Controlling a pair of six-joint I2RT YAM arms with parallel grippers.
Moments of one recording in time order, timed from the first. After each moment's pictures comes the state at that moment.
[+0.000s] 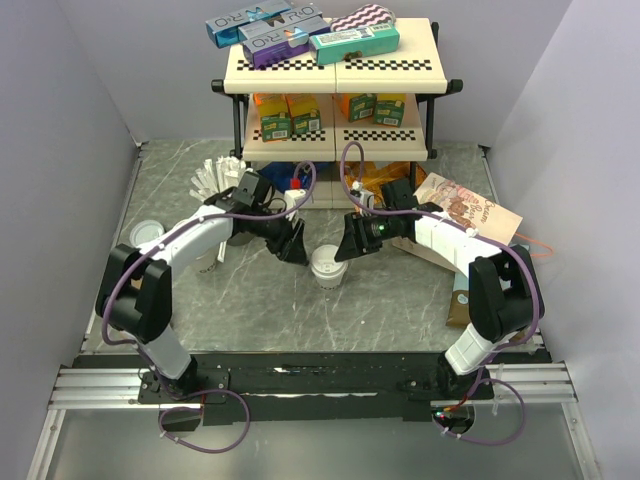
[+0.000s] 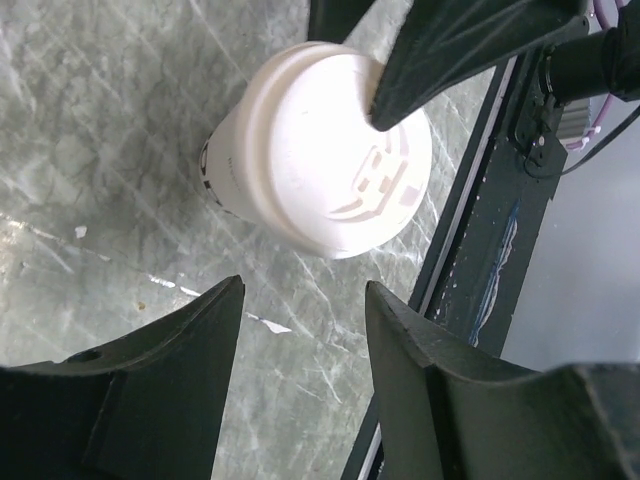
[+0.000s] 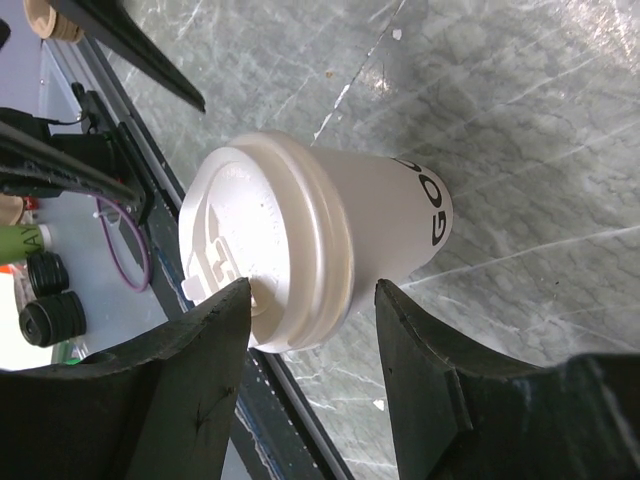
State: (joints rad) left arm -0.46 1.66 1.24 -0.58 0.81 0.16; right arm 0.36 1.63 1.10 -0.46 -0.79 0.13
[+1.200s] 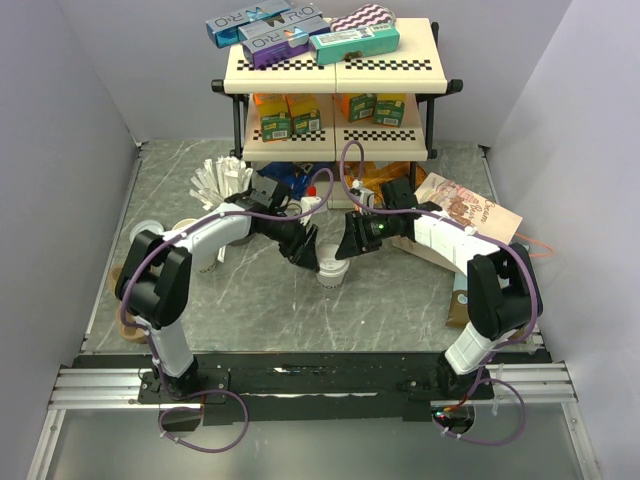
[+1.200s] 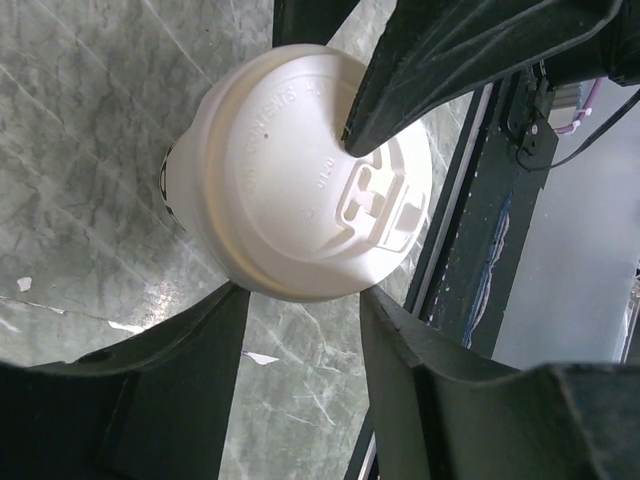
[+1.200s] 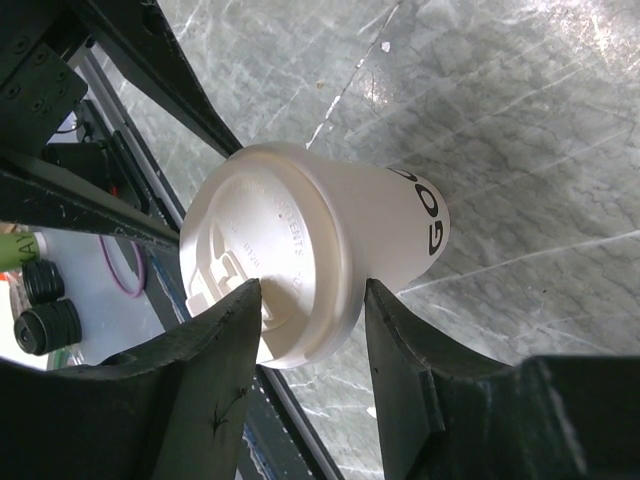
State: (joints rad) left arm -0.53 1.78 1.30 -0.57 0.83 0.16; right arm 0.36 1.64 1.11 -0.44 -0.78 0.13
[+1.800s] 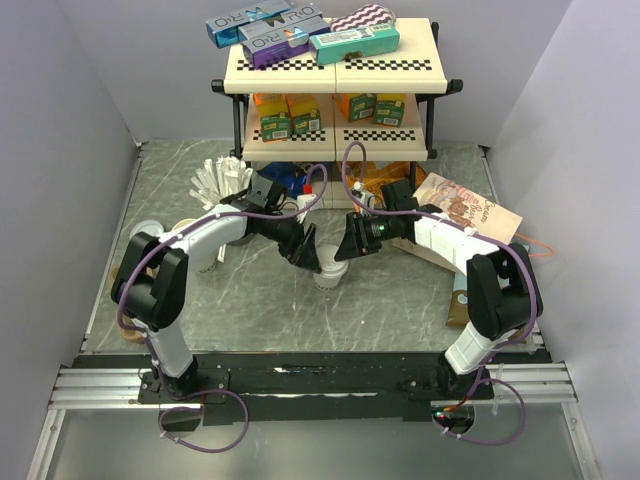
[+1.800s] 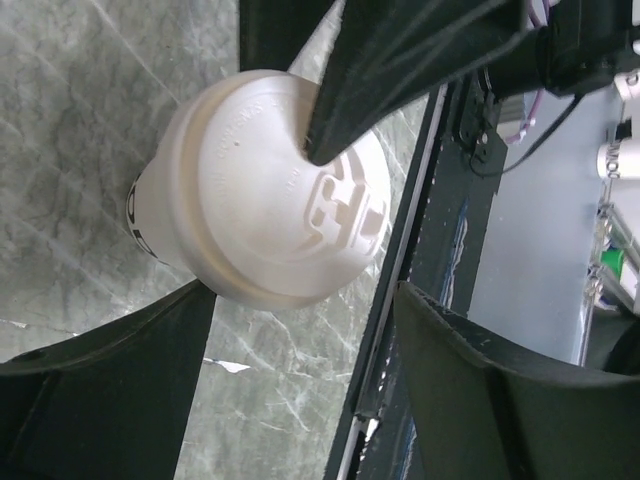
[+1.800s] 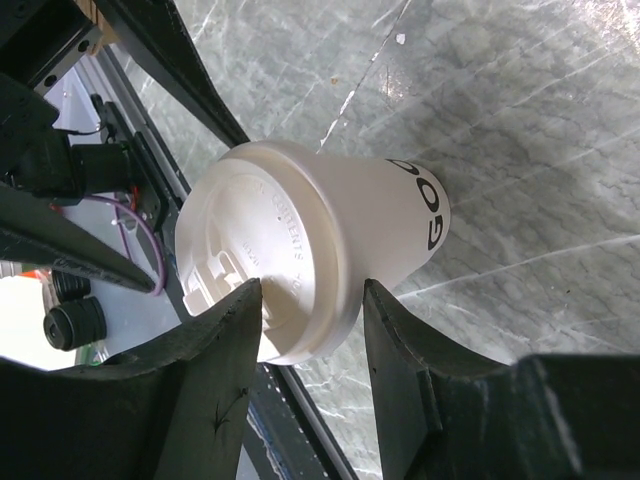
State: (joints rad) left arm -0.51 1.76 1.27 -0.53 0.93 0.12; right arm 0.35 1.64 1.08 -0.41 -0.81 0.17
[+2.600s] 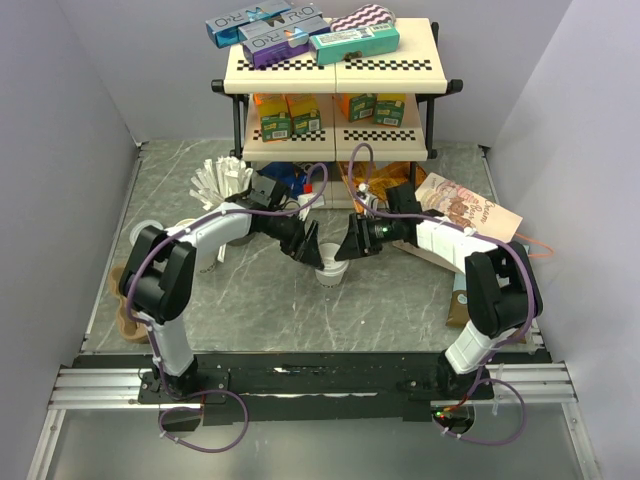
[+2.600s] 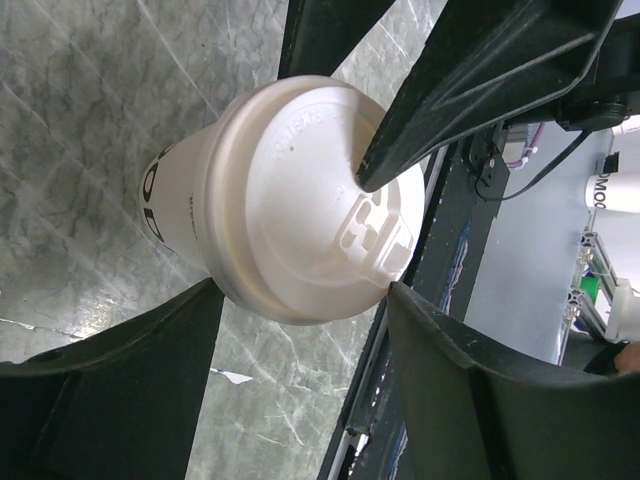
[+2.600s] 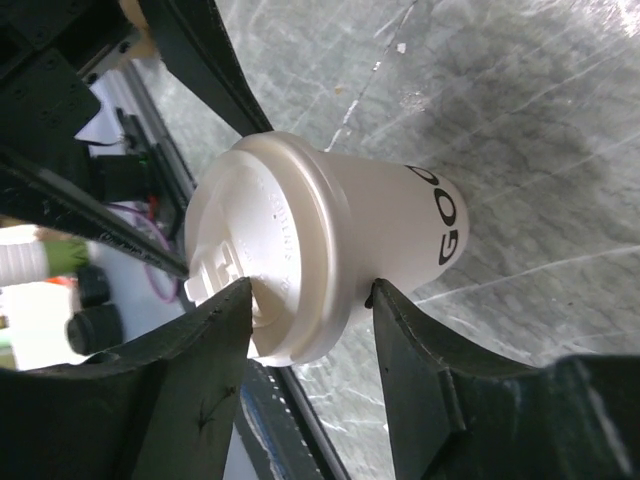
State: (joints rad) left arm -0.50 1.82 1.29 -0.50 0.89 0.03; right arm 0.33 1.65 1.03 -0.31 -0.86 0.21
